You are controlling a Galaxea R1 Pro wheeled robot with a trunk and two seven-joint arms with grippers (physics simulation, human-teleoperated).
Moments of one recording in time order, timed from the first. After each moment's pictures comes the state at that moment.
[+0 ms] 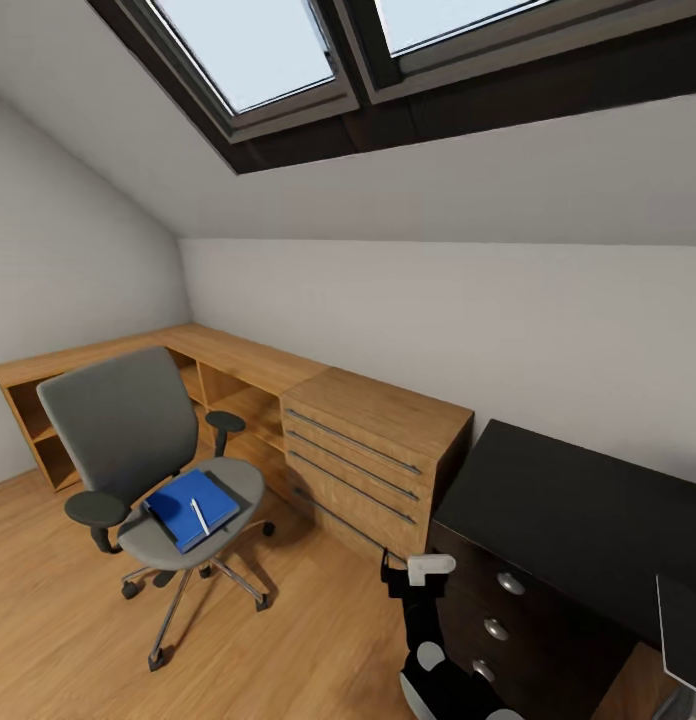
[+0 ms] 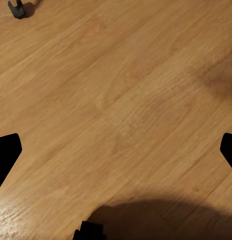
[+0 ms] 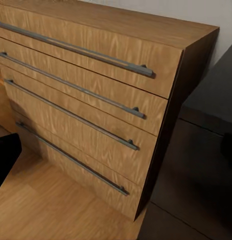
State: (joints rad) left arm 0.00 -0.04 0.26 -0.62 -0.03 -0.05 -0.07; right arm -0.51 0.17 0.41 -0.38 -0.06 -0.48 -0.45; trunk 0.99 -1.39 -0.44
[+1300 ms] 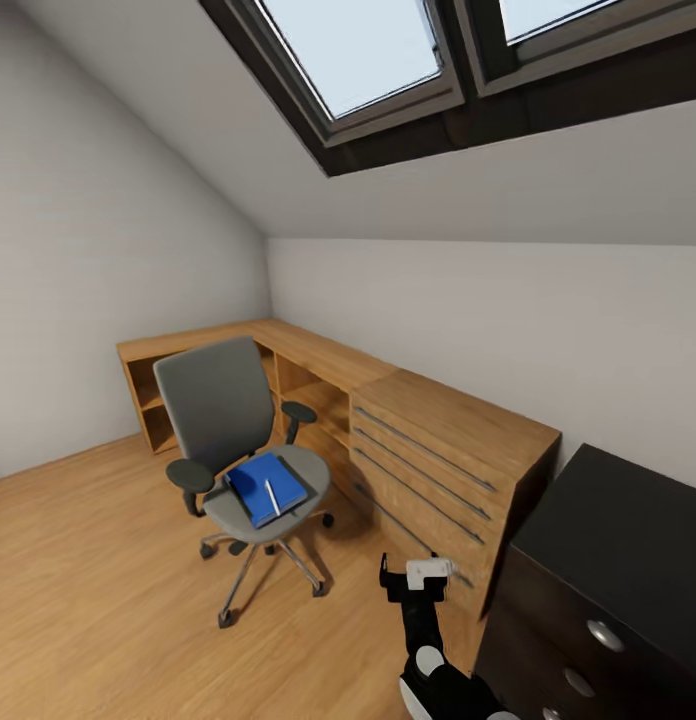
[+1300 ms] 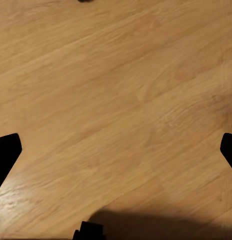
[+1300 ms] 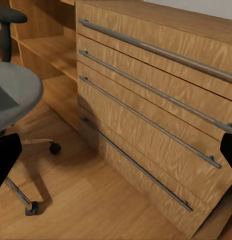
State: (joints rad) left arm 0.00 -0.04 0.26 -0.62 -0.03 -0.05 -0.07; right arm -0.51 0.17 0.41 -0.36 -0.06 -0.49 -0.45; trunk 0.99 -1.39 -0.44
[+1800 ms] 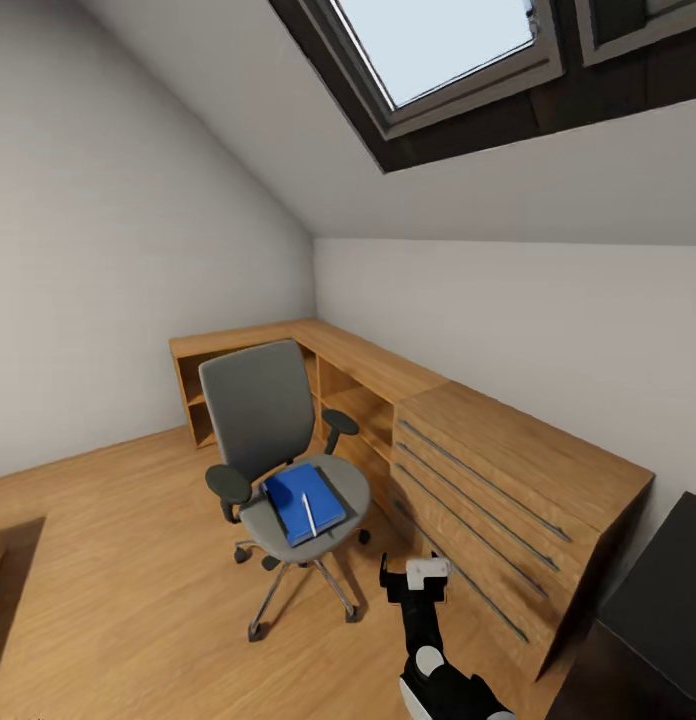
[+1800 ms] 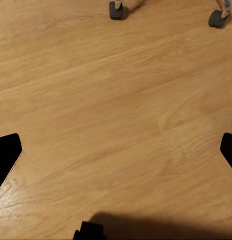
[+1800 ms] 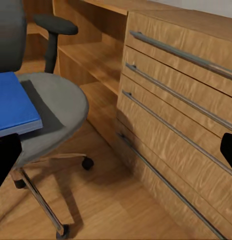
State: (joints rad) left arm 0.00 -0.04 0.26 -0.62 -0.03 -0.05 -0.07; right arm -0.51 0.17 0.41 -0.36 -0.06 -0.49 -0.45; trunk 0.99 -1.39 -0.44
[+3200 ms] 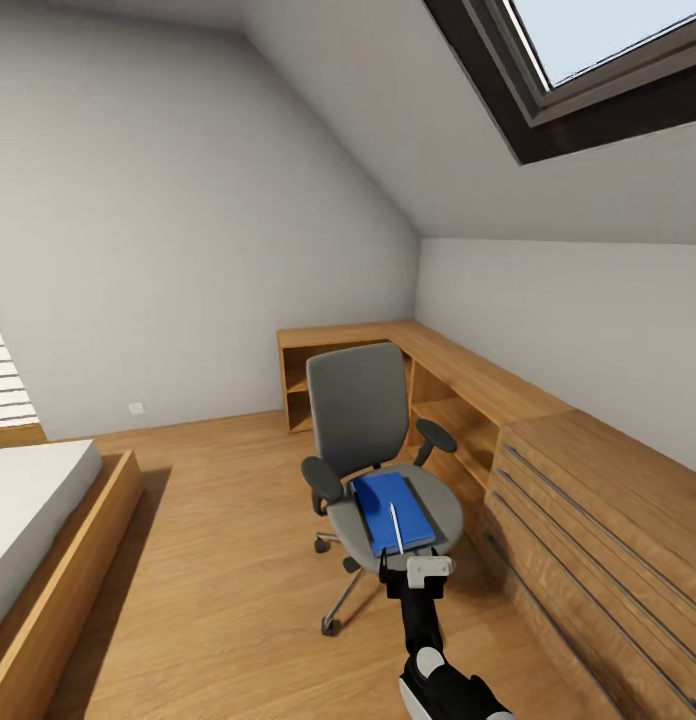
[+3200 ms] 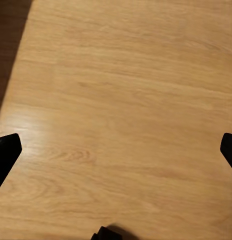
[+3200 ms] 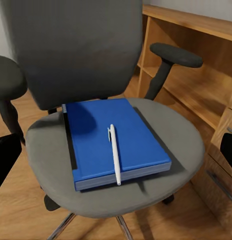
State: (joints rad) left arm 0.00 0.00 0.46 -0.63 0.01 -0.05 -0.07; right arm -0.51 0.17 0.41 -0.36 -0.06 -0.54 -0.45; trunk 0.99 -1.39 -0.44
